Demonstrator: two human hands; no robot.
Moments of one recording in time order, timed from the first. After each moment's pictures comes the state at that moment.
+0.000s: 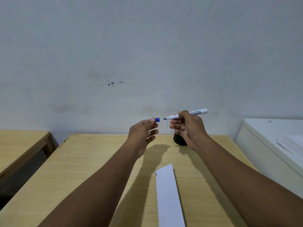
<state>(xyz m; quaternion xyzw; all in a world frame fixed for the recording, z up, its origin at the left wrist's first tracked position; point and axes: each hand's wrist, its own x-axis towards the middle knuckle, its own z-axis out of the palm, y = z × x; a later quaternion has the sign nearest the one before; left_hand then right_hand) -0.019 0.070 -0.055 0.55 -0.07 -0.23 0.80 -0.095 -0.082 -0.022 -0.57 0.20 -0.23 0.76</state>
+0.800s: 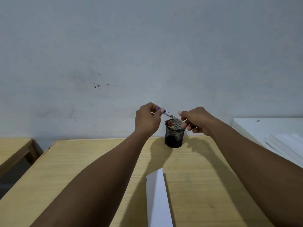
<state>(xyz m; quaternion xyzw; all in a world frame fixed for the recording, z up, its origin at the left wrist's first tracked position) 0.004 -0.008 -0.023 0.77 -0.23 0.06 0.59 -0.097 -0.161 0.013 -0.79 0.31 -0.10 0.52</state>
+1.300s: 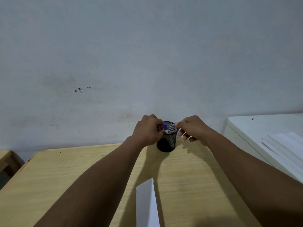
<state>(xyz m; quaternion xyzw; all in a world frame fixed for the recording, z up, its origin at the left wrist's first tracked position) 0.025 -0.045 -0.055 0.87 -0.44 0.06 0.24 -0.089 -0.205 -0.035 -0.81 0.29 -0.10 0.49</state>
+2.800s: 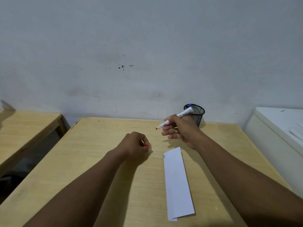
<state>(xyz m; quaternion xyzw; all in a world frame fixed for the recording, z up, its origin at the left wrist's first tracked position) -0.018 0.148 -0.125 0.90 -0.28 -0.10 0.32 -0.100 -0.045 -0.061 -0.67 0.18 -0.08 0.71</state>
